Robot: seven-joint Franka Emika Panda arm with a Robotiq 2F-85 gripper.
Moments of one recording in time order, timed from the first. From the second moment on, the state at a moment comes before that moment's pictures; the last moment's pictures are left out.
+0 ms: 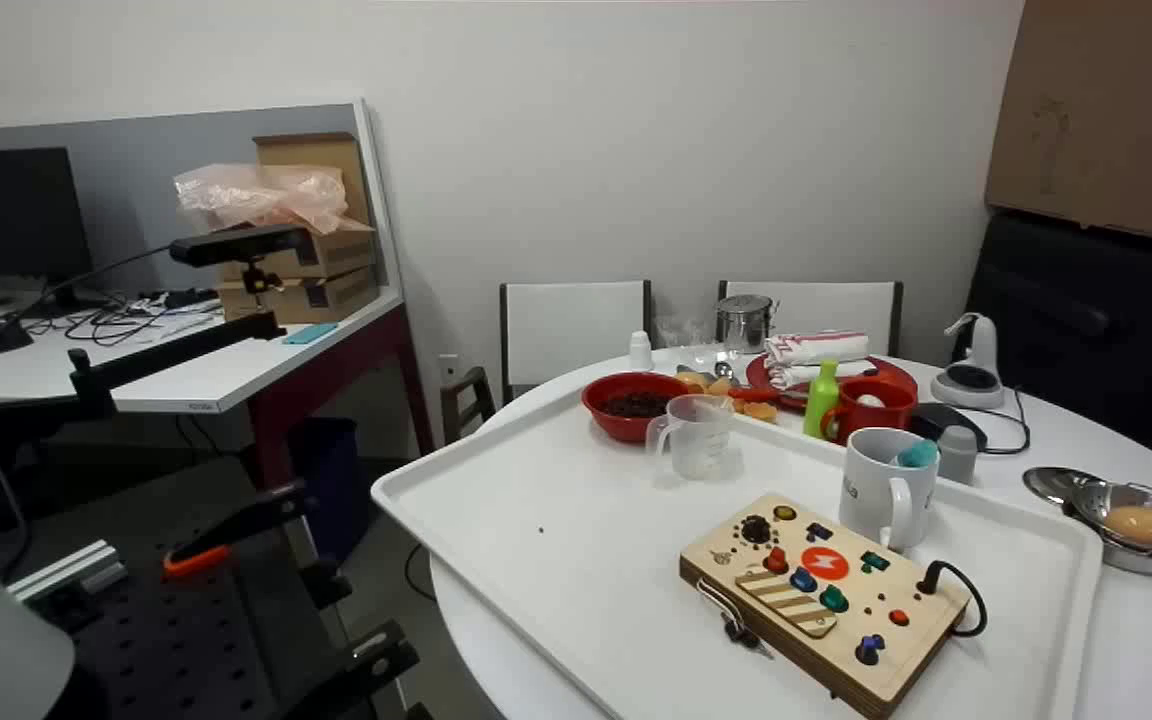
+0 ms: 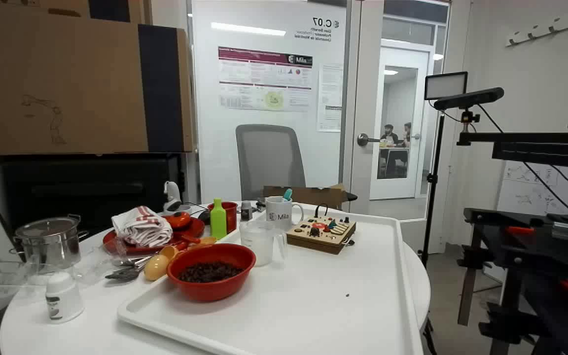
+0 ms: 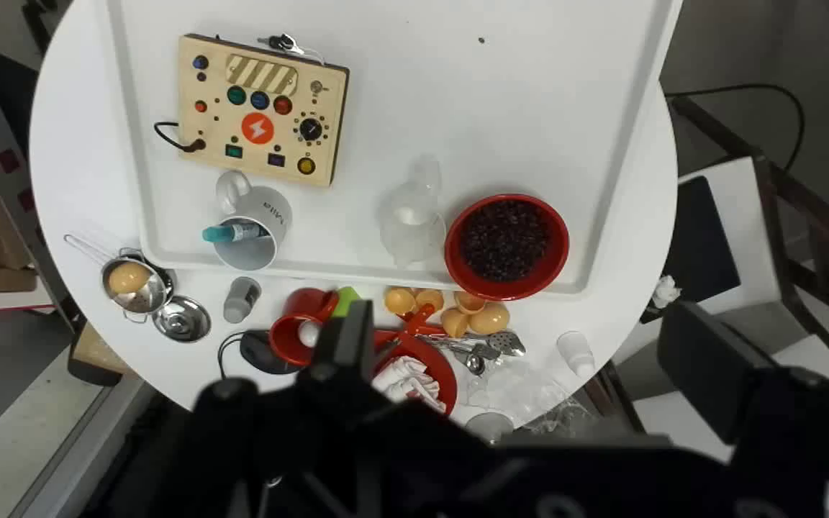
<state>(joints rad) 0.02 -0.52 -0.01 -2.31 -0.03 1.97 -0.12</state>
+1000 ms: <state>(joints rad) 0.09 -0.46 0.04 -2.29 0.01 2.01 -0.11</state>
